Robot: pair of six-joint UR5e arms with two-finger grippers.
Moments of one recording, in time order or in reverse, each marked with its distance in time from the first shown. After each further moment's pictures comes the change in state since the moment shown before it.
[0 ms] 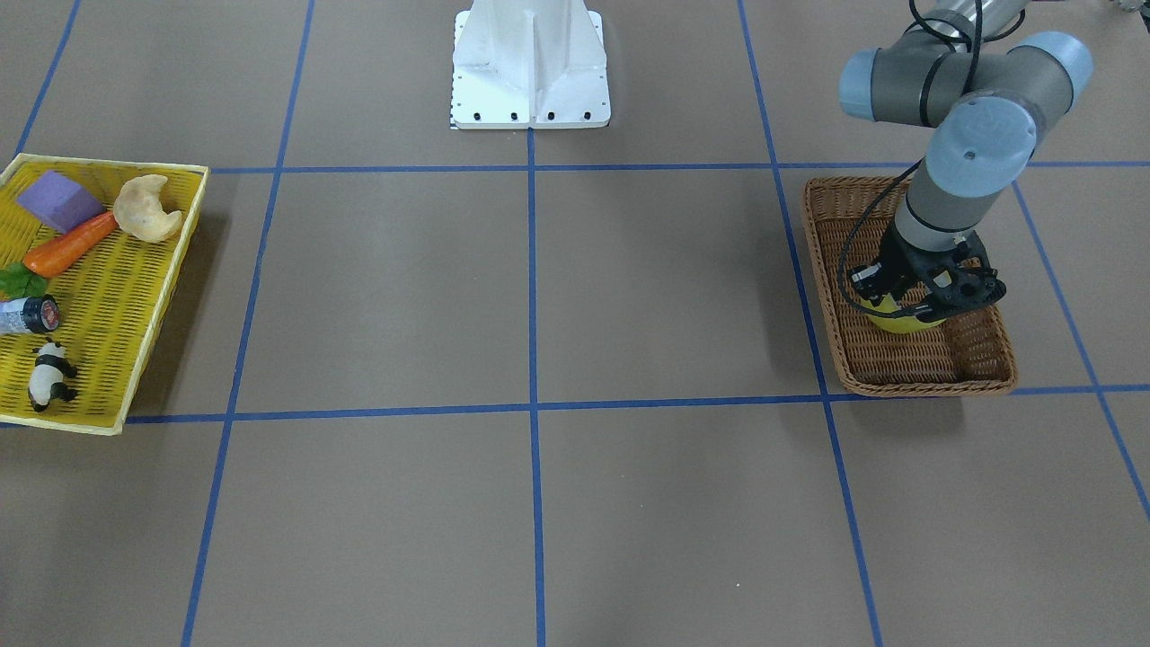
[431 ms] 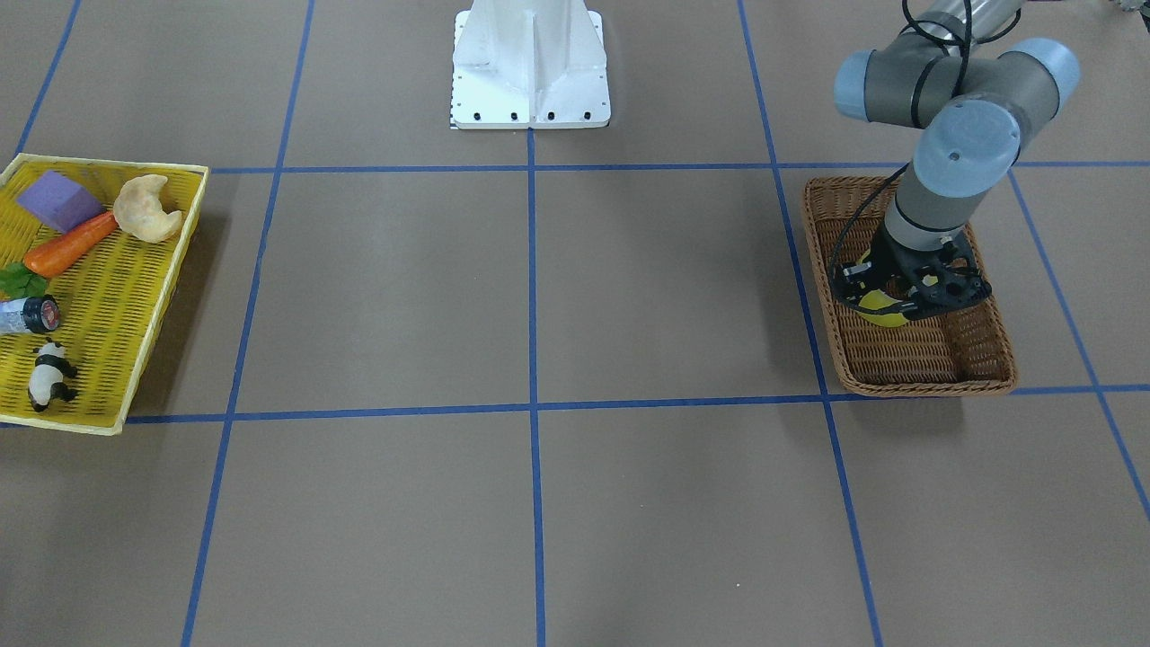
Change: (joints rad) left arm 0.015 0.011 -0.016 -0.027 0.010 0.011; right arm 0.002 -0.012 0.001 -0.012 0.001 0.000
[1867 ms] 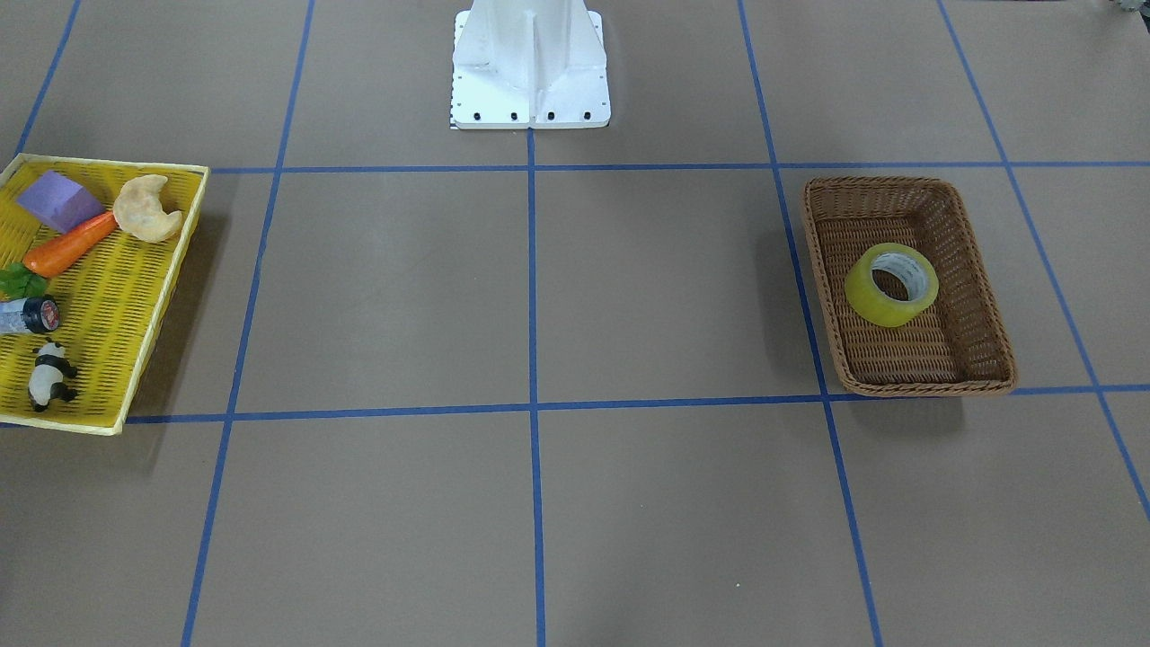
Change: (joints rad) left arm -0.730 0.168 0.089 0.142 -0.212 1.168; right arm 0.136 -0.166 -0.005 -0.012 0.035 -0.073
